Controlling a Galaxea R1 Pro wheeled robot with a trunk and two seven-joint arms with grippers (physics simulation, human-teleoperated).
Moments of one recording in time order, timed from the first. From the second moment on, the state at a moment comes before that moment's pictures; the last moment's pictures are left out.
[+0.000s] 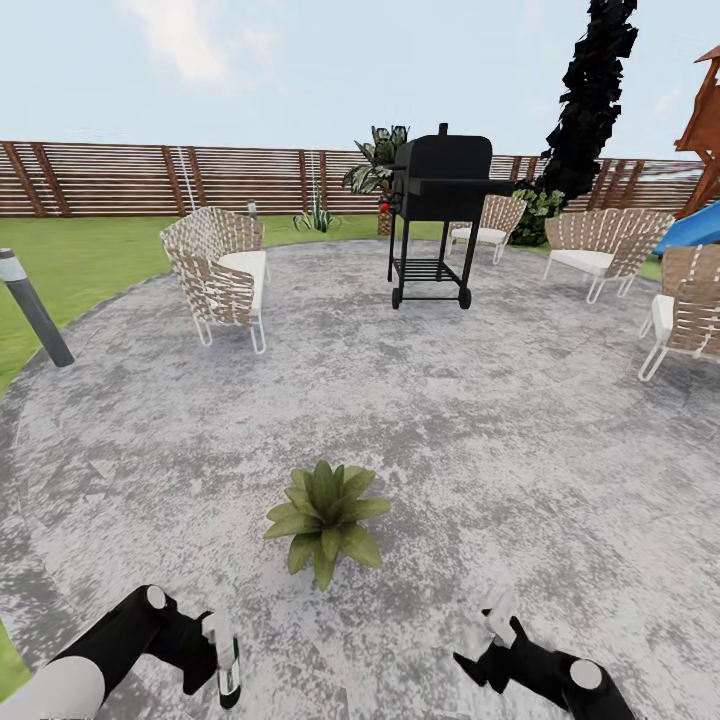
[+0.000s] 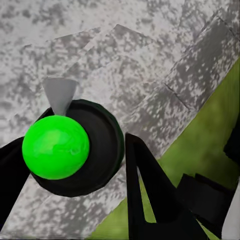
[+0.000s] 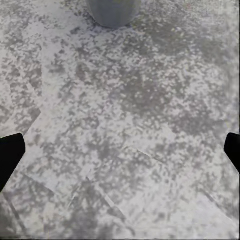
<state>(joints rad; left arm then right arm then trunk) -0.60 0.20 -0.02 -0.44 -0.79 0.01 -1.05 -0.30 -0.06 -0.28 -0.76 0.61 -0.16 0.75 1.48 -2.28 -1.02</state>
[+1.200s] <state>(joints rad) -0.68 0.16 -0.03 -0.54 -0.71 0.69 -0.90 -0.30 -0.07 -0.74 -0.45 0.61 -0.20 0.13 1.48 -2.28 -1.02</state>
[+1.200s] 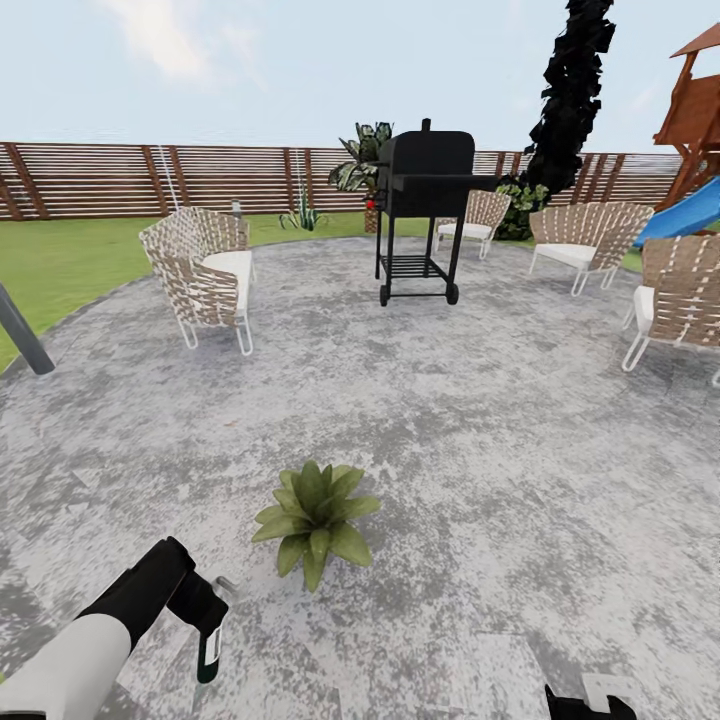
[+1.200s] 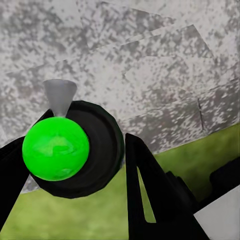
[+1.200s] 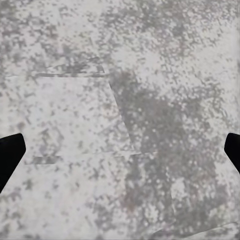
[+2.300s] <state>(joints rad) -0.68 0.14 -0.02 -0.53 -0.71 0.69 -0.90 -0.30 -0.07 -0.74 -0.45 0.61 -0.20 0.13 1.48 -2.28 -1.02</state>
